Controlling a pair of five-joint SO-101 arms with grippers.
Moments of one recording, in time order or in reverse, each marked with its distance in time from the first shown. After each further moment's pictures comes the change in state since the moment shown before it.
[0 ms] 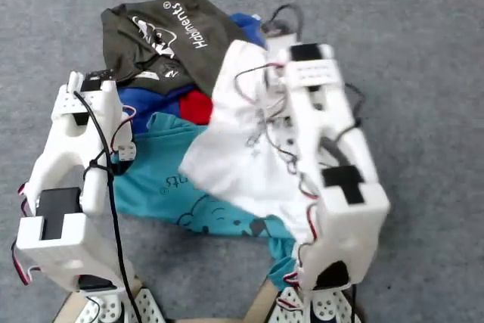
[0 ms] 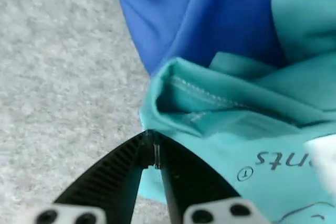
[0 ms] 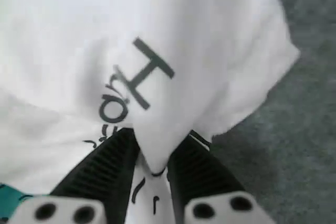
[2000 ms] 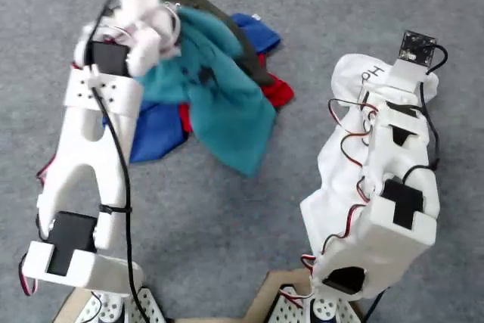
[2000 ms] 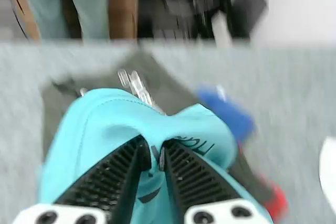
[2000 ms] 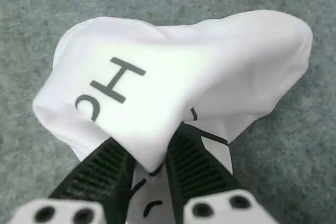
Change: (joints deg) left arm 13.5 -11.1 -29.5 -28.8 1.3; right arm 28.7 -2.8 32.4 -62.7 -4.8
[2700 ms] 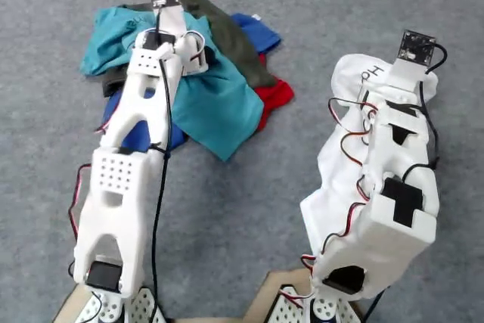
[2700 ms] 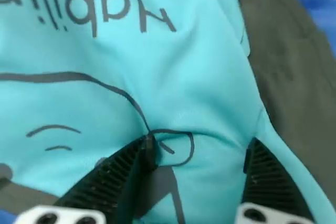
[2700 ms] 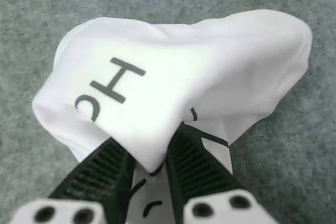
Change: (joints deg) left arm 4.3 62.0 -47.3 22.7 8.0; right arm 0.0 0.3 -0.3 0.0 0.0
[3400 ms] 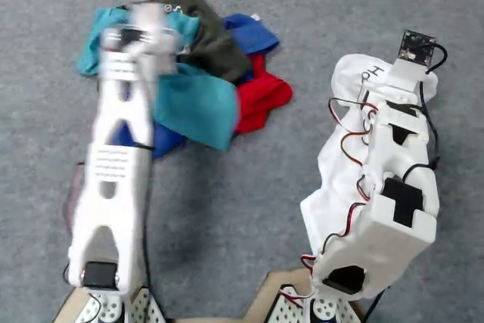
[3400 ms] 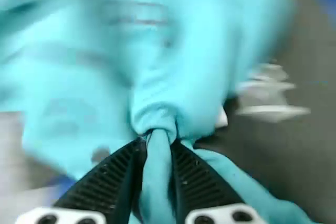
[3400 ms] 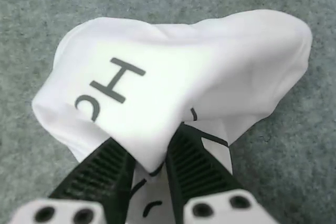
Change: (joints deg) left arm -14.2 9.2 -34.3 22.9 -10.4; right arm 0.0 0.0 0.0 0.0 0.0
